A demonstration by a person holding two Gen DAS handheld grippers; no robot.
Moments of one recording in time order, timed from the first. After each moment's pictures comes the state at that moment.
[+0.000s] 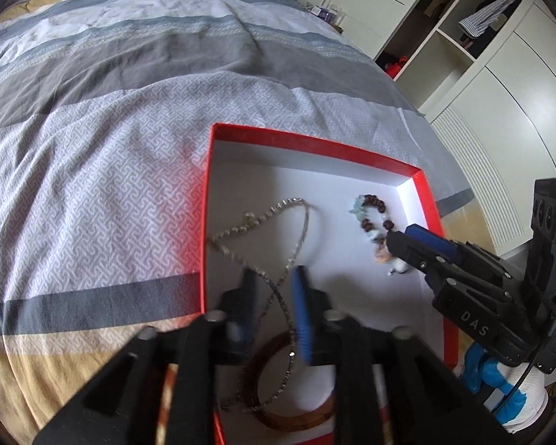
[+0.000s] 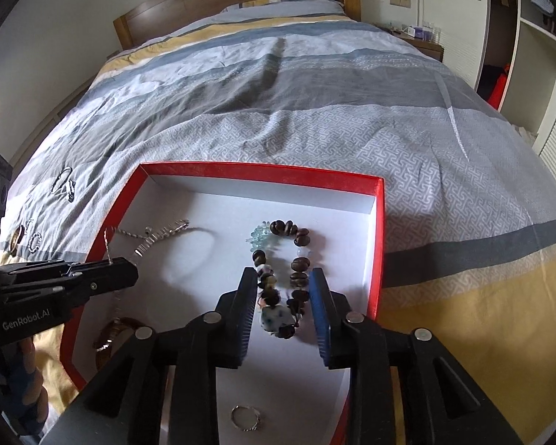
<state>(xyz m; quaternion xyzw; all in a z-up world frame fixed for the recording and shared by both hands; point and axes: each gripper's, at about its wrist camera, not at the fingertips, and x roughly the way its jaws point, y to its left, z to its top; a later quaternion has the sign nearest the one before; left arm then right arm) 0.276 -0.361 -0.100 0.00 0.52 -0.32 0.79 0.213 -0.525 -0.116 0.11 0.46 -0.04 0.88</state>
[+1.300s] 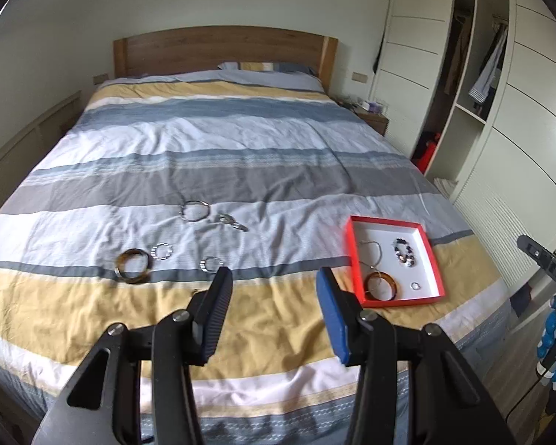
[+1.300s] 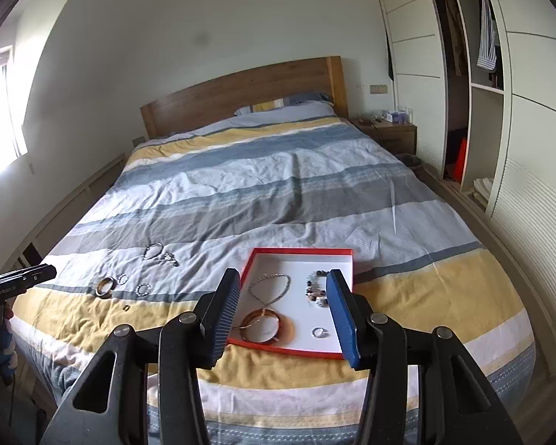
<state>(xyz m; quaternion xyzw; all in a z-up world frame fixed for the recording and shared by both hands) 0.115 -0.086 0.125 0.02 0.37 -0.19 0.91 0.008 -0.454 0.101 0.13 0.29 -0.06 0.95</state>
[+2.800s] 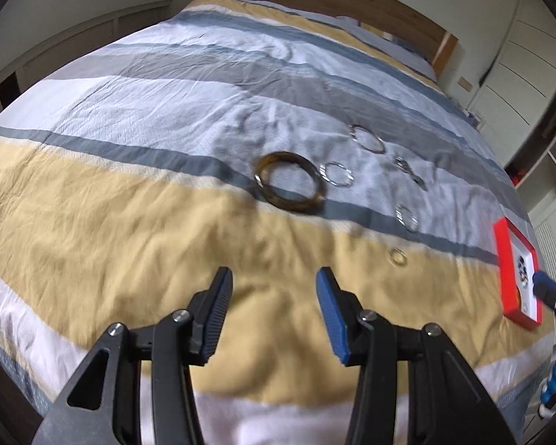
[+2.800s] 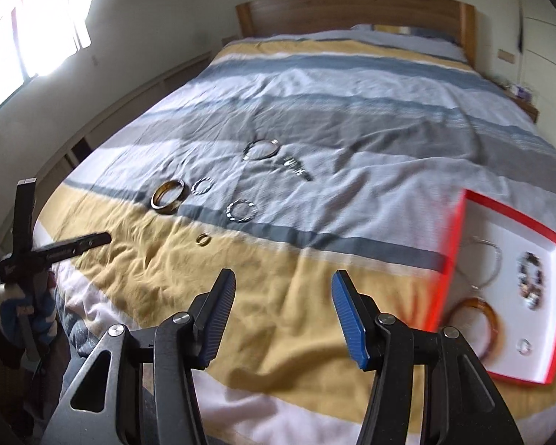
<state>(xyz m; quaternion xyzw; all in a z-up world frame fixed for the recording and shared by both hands) 0.233 0.111 -0.064 -0.09 0.46 -0.05 0.88 0.178 -0.229 -0.029 0.05 0.43 0.14 0.89</state>
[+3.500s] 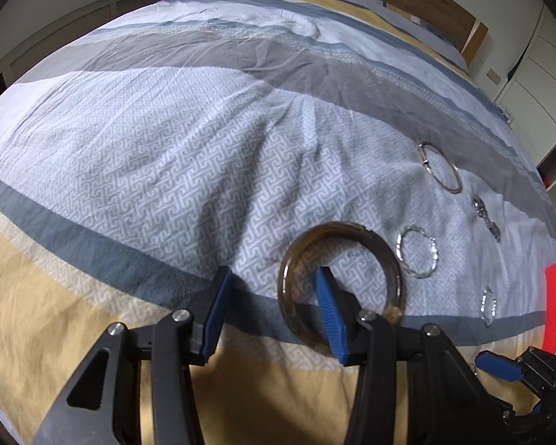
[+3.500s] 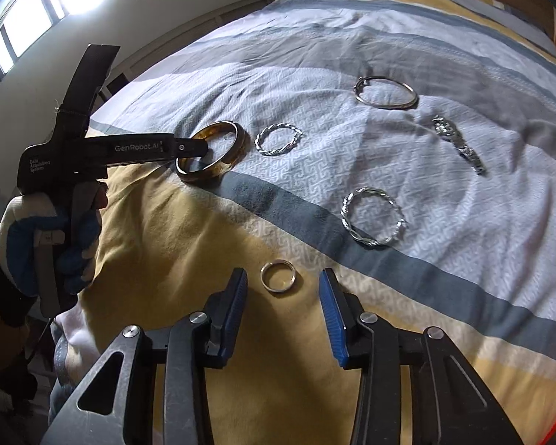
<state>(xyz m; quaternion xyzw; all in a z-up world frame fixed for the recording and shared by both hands) 0.366 0.111 -0.124 -0.07 0.50 -0.03 0.86 0.286 -0.097 -0.120 0.02 0.50 0.25 0.83</state>
